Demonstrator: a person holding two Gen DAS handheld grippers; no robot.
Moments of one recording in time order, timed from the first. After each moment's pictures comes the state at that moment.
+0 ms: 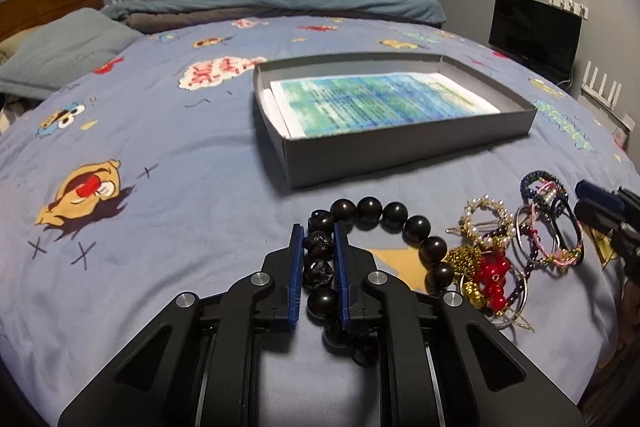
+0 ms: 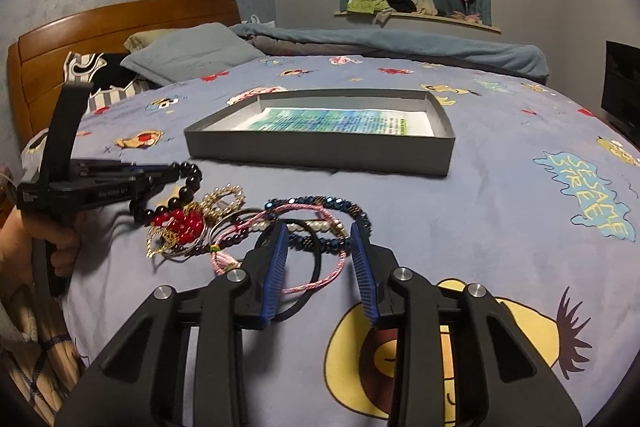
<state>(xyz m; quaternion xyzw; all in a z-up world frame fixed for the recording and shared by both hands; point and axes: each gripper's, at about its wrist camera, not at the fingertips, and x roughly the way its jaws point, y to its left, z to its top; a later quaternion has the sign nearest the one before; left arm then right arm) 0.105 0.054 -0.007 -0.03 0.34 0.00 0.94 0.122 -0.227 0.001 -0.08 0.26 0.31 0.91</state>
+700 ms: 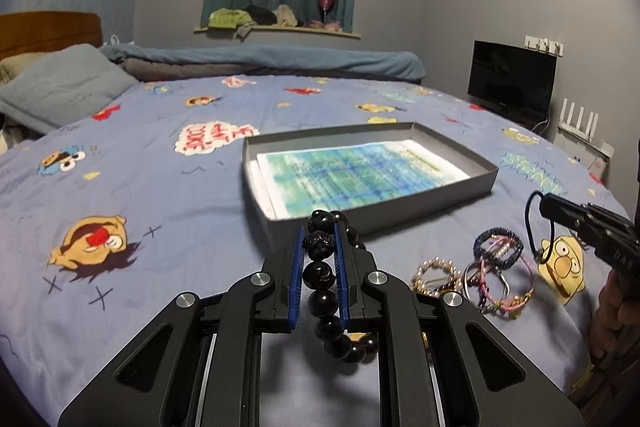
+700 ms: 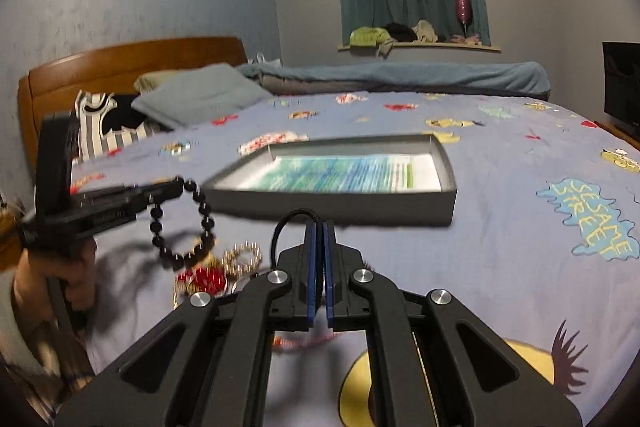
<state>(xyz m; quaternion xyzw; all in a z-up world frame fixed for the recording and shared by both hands) 0.084 0.047 0.029 -0.04 0.23 -0.03 0.97 0.131 -0.235 0.032 -0.01 0.20 0.33 0.92</state>
